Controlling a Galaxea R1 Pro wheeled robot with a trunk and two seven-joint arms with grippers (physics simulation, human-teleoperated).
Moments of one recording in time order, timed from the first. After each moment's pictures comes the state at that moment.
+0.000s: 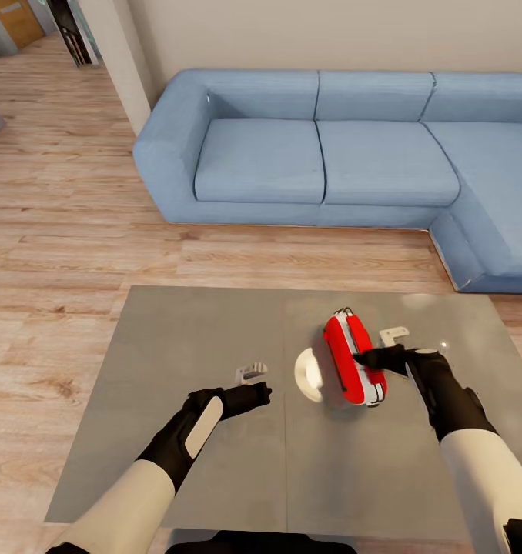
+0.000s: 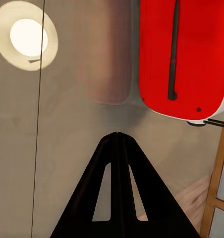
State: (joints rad) left arm -0.70 -0.17 -0.24 -0.74 0.54 0.53 -0.23; right arm -0.79 -0.17 -0.11 -0.90 0.27 0.56 0.43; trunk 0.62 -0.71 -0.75
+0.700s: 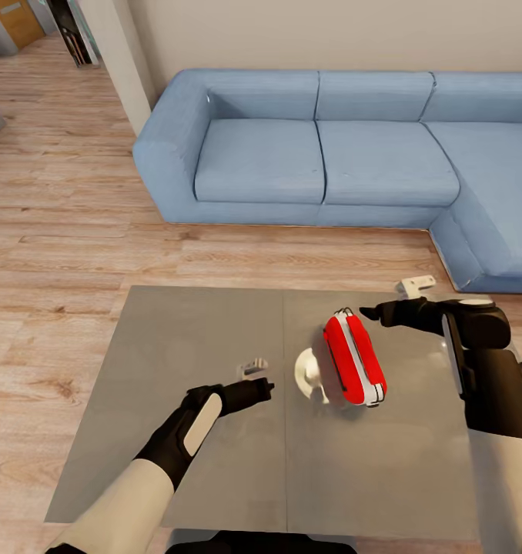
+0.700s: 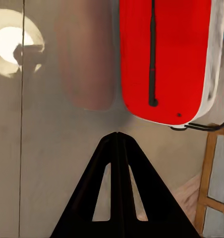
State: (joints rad) left arm -0.70 -0.17 -0.24 -0.77 0.54 0.54 -0.27; right arm -0.79 -0.20 -0.10 -1.55 0.27 1.05 0.63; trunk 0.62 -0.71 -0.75
